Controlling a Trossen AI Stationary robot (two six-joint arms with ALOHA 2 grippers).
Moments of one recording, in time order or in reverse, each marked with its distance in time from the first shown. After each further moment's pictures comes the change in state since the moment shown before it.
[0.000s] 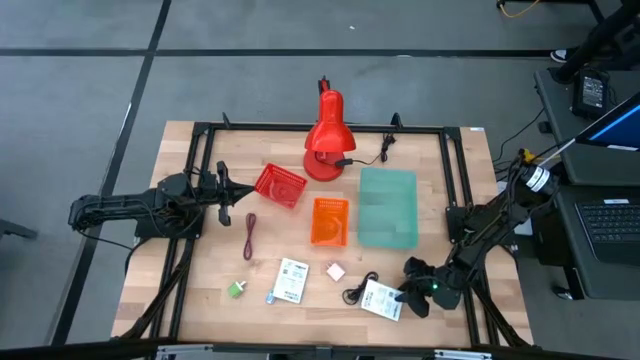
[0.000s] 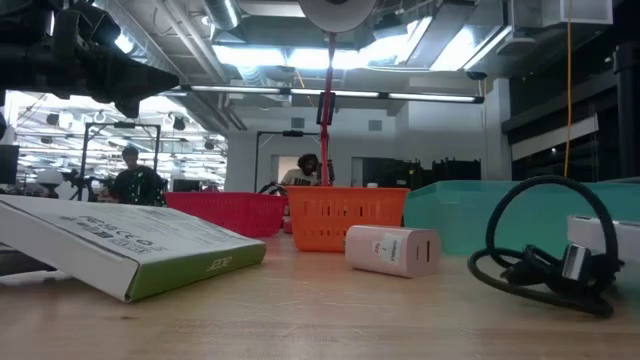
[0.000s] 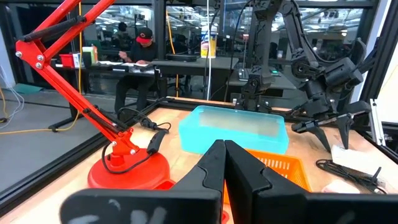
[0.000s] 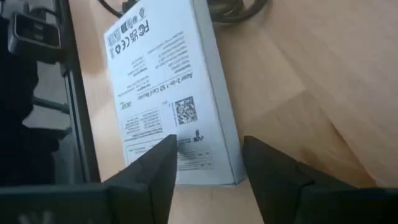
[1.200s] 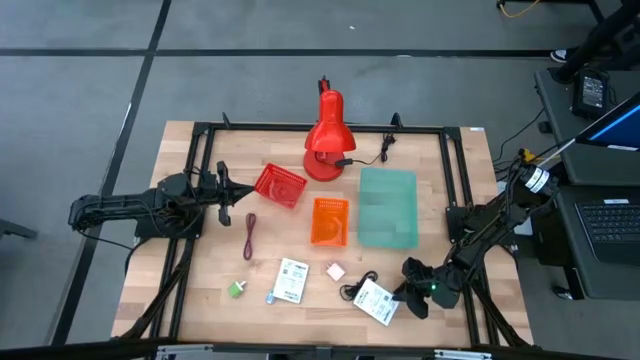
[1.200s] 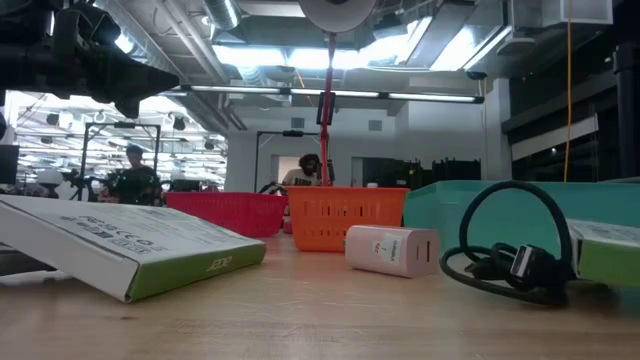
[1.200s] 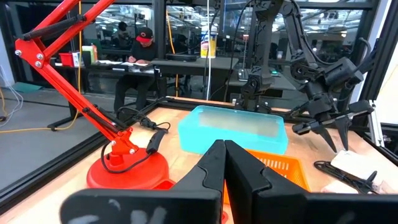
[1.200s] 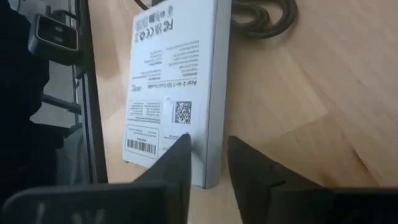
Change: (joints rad) left arm 0.000 0.000 0.000 0.000 0.000 -0.007; right arm -0.007 0.005 -0.003 0.083 0.017 -0.086
